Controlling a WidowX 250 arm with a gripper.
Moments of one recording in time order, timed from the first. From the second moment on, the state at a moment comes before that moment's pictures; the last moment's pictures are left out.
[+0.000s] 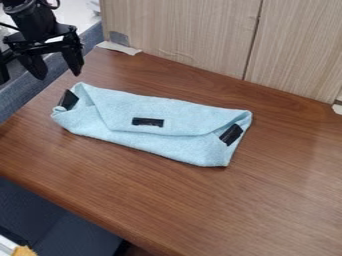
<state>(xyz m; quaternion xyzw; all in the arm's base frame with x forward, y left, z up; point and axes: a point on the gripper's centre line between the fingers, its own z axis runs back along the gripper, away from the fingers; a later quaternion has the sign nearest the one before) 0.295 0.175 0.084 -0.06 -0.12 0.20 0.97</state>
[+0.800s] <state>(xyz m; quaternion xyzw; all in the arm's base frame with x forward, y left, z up) 0.315 0.118 0.043 -0.10 -0.05 0.04 0.99</state>
